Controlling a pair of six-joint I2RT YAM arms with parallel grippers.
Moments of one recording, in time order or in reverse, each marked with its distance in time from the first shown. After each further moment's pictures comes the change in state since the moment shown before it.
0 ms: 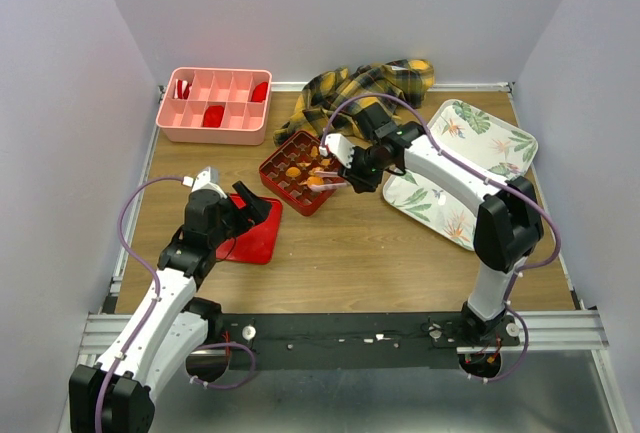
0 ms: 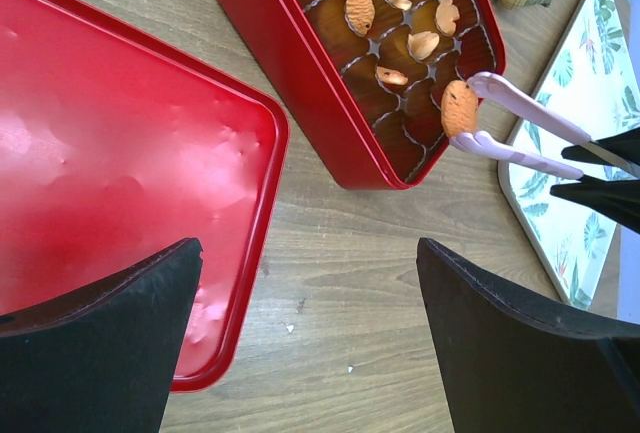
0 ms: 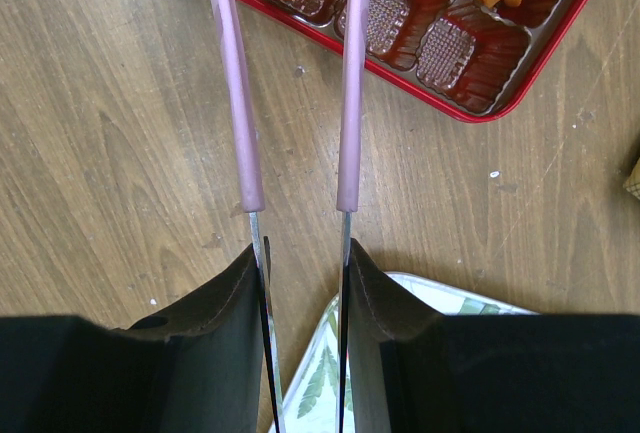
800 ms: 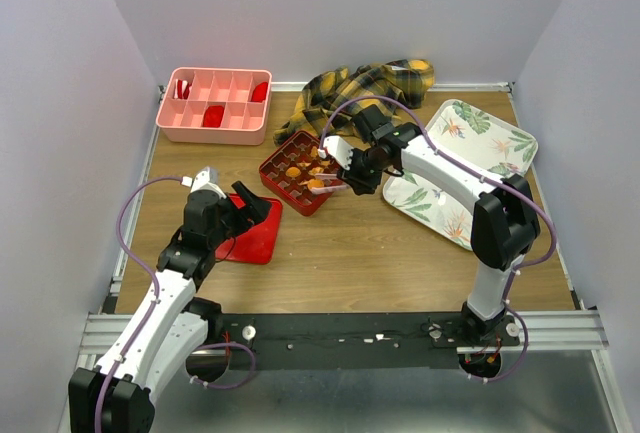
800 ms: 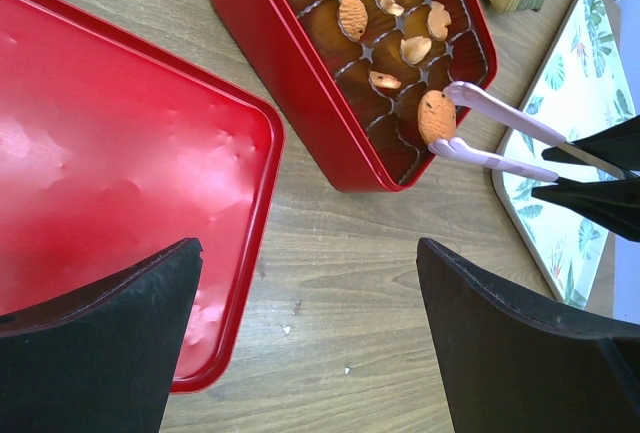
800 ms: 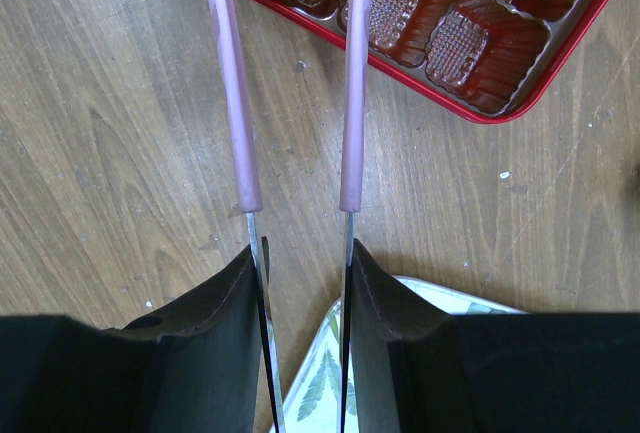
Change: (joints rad) left arm 0.001 -0.014 0.000 0.000 -0.001 0.000; right arm 0.004 0.026 0.000 0.000 0.012 -0.003
